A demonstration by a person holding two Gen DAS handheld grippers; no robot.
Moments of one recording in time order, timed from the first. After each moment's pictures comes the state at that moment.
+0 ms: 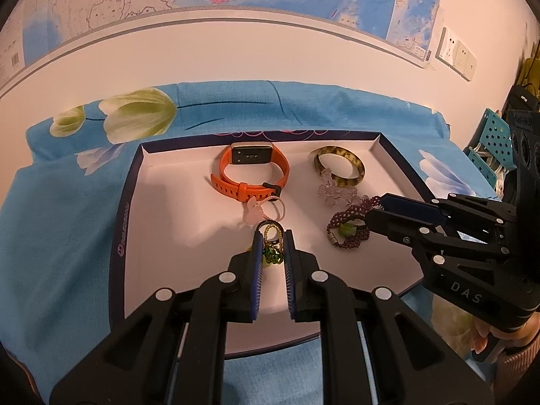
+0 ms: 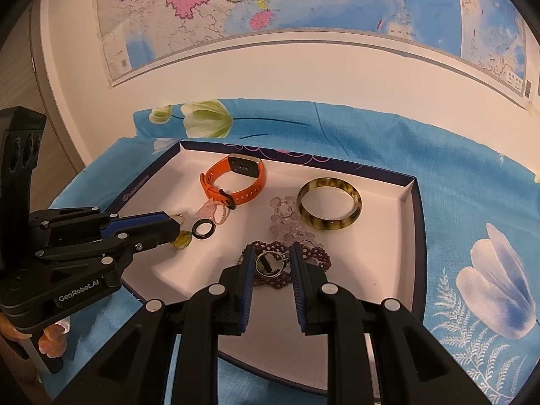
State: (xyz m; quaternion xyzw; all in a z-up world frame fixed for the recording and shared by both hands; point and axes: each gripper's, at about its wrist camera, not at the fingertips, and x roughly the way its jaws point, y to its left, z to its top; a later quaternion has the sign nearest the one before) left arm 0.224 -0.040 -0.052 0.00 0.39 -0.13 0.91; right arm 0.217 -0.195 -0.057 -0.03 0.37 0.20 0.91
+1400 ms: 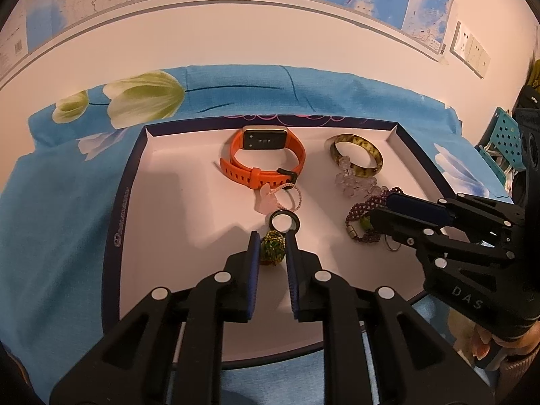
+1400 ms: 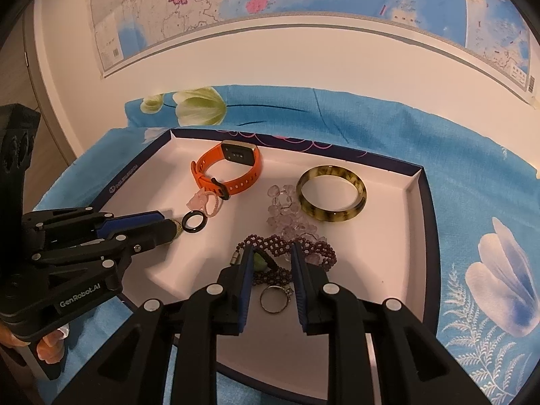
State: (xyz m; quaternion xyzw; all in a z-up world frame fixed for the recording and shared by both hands) left arm 0.233 -0.037 -0.067 -0.01 0.41 -0.11 0.91; right arm 0.225 -0.191 -0.067 -0.04 0.38 0.19 0.90
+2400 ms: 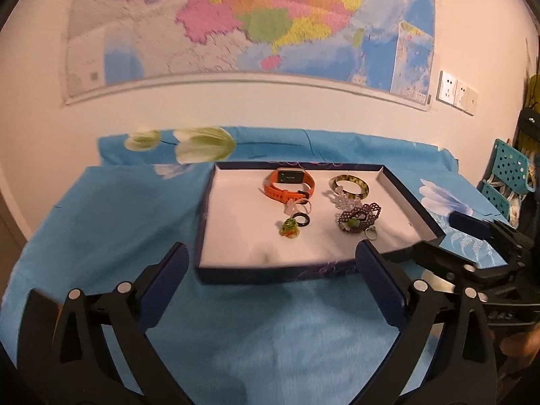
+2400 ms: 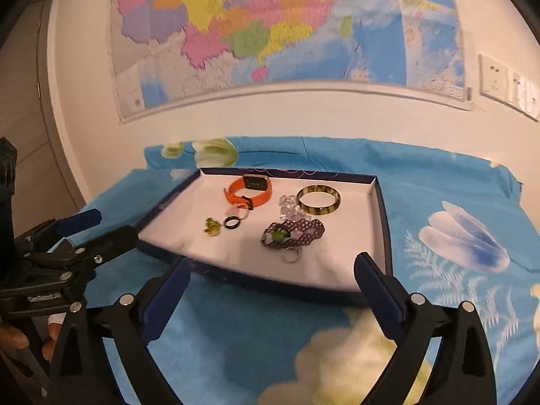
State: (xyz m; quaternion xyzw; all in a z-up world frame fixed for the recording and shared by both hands) left arm 0.105 -0.009 -0.020 -0.01 0.27 -0.04 0.96; right arm 0.114 -0.211 -0.037 0.01 0.27 0.16 0.95
